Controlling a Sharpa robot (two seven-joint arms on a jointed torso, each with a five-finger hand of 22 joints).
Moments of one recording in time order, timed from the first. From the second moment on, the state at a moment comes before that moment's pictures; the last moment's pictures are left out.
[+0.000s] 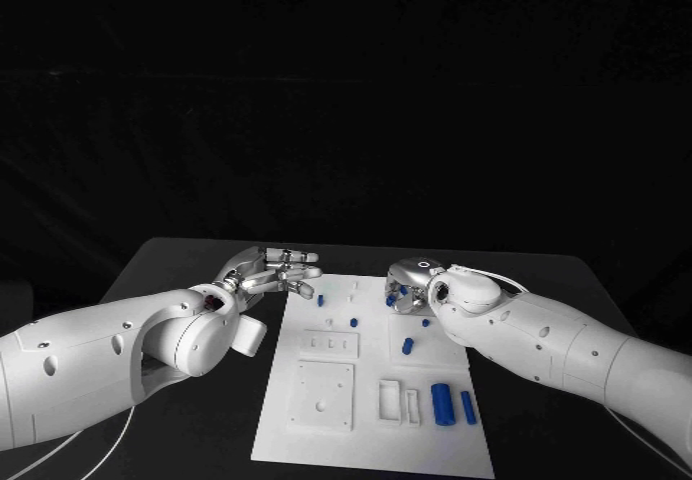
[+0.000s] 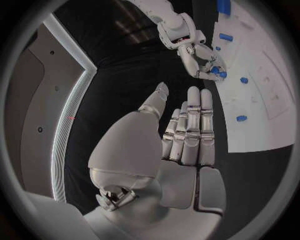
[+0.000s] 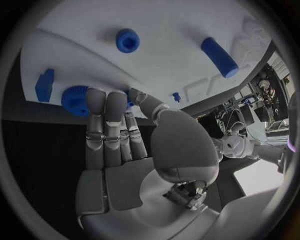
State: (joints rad) left arm 1.35 -0.81 -0.18 1.50 -0.09 -0.29 0.29; left_hand 1.40 -0.04 0.07 -0.11 0.05 0.90 0.14 0.06 0.06 1.09 0.12 0.07 0.06 1.25 0.04 0.42 0.11 0.06 0.96 0.02 0.62 0.39; right arm 1.13 -0.48 0.10 0.98 -1.79 -0.18 -0.06; right_hand 1.26 -0.11 0.54 -0.24 0.18 1.17 0.11 0.06 0.06 1.21 0.07 0.05 0.06 1.44 -0.02 0.90 0.44 0.15 1.43 -0.04 0.58 1.07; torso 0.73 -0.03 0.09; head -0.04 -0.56
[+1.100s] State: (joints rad) left arm 1.36 -0.80 -0.18 1.49 -0.09 -0.29 0.28; left_hand 1.41 -0.03 0.08 -0.11 0.05 0.90 0.15 0.06 0.06 1.09 0.12 0.07 0.06 1.25 0.04 0.43 0.11 0.06 0.96 0.02 0.63 0.39; right arm 1.14 -0.42 0.13 1.00 -1.80 -0.32 -0.18; right_hand 1.26 -0.07 0.58 -0.23 0.06 1.23 0.10 0.06 0.06 1.30 0.04 0.05 0.06 1.45 -0.04 0.90 0.45 0.11 1.45 -0.07 0.66 1.29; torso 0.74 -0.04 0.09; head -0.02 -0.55
